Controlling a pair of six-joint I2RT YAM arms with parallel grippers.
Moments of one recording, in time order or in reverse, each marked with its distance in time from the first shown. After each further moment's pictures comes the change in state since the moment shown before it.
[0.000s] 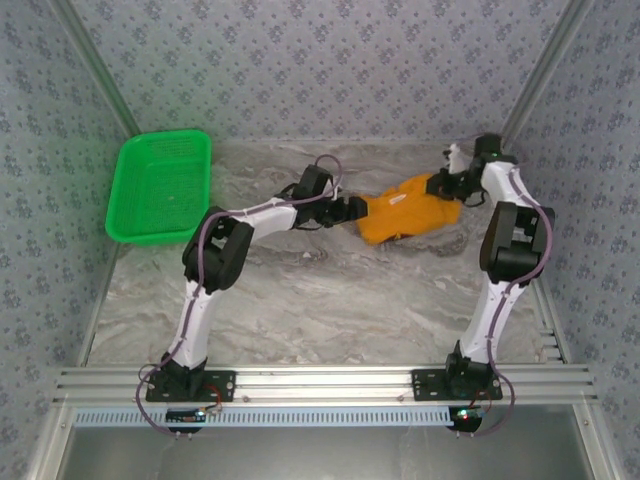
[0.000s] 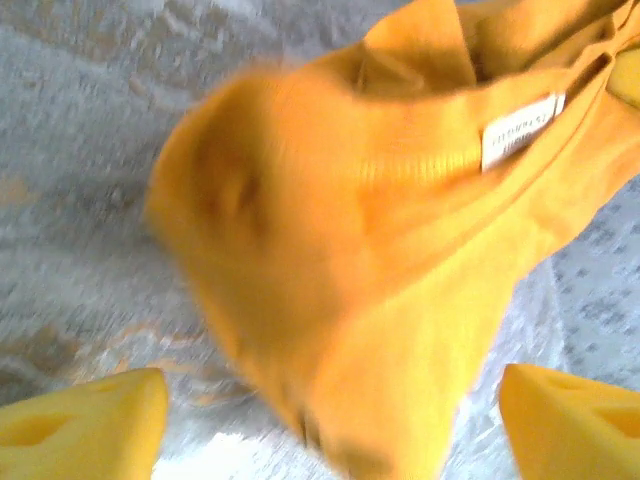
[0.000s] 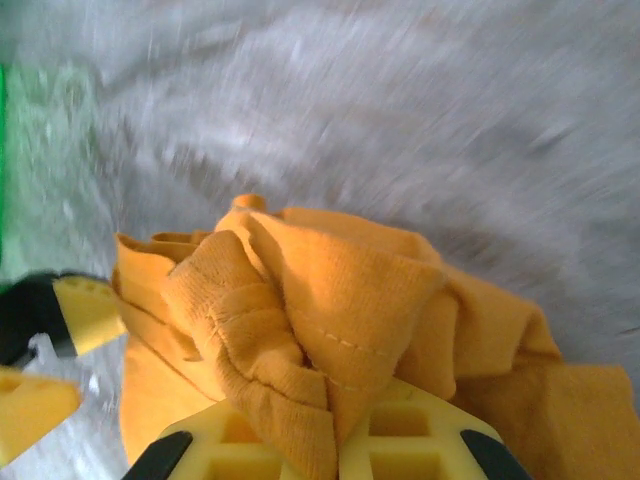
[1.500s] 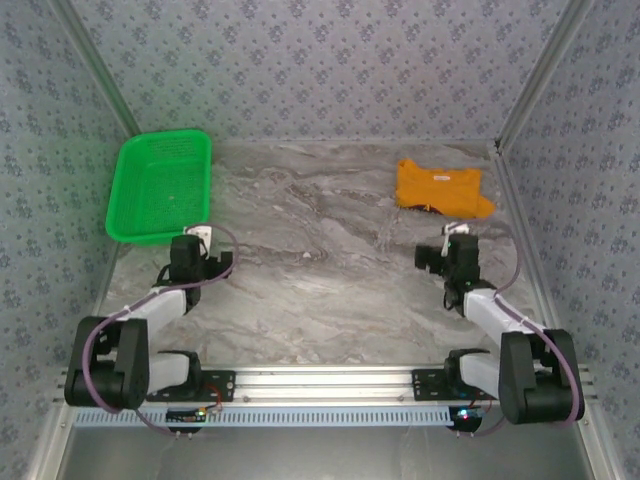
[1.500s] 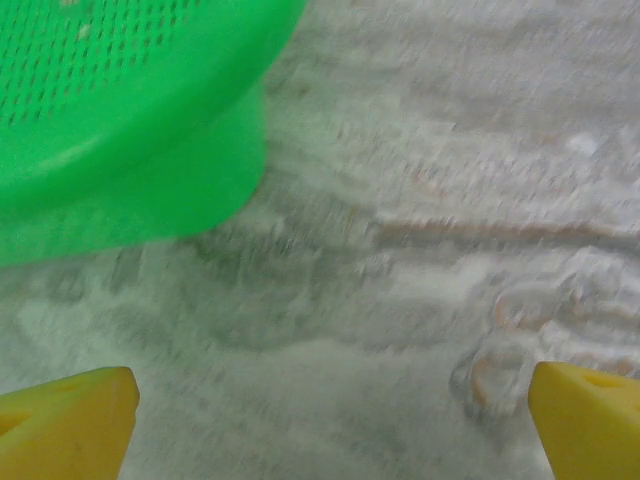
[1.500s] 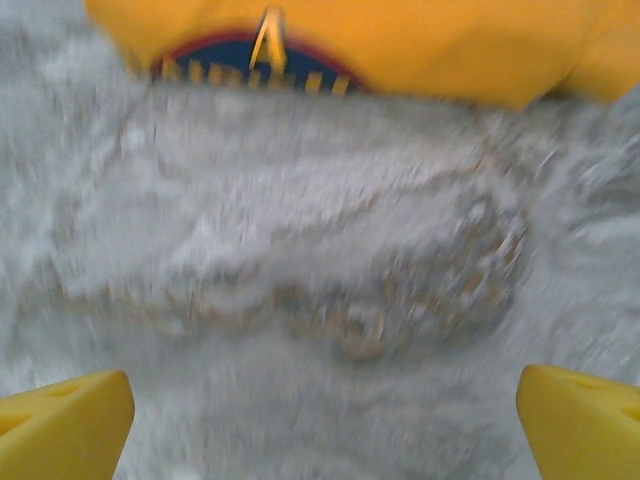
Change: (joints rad) left arm 0.527 -0.999 -1.256 0.278 -0.654 0.752; right arm 0.272 -0.943 -1.419 0.982 0.807 0.118
